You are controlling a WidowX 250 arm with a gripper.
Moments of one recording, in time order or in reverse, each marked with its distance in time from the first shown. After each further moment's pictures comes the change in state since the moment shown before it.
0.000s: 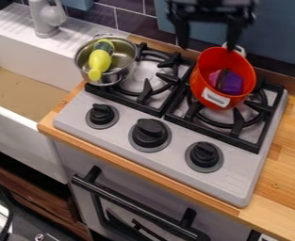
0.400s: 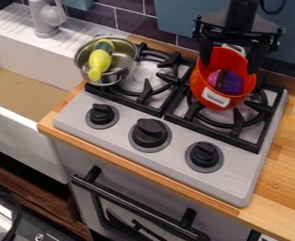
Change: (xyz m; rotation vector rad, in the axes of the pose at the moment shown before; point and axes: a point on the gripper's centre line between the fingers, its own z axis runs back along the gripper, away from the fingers) arm -0.005 -0.022 -0.013 0.059 -0.017 -0.039
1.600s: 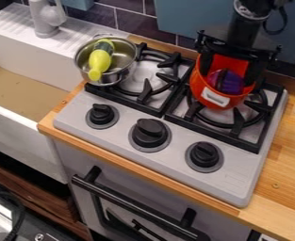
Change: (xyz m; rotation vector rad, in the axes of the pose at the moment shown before) arm -0.007 -0.006 -0.019 0.079 -0.016 -0.020
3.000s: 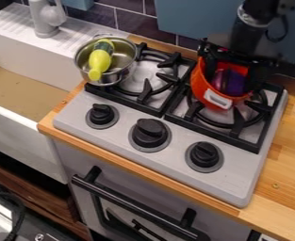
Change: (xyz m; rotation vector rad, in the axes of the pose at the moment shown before) arm 0.009 0.010 -0.007 0.001 0.038 0.078
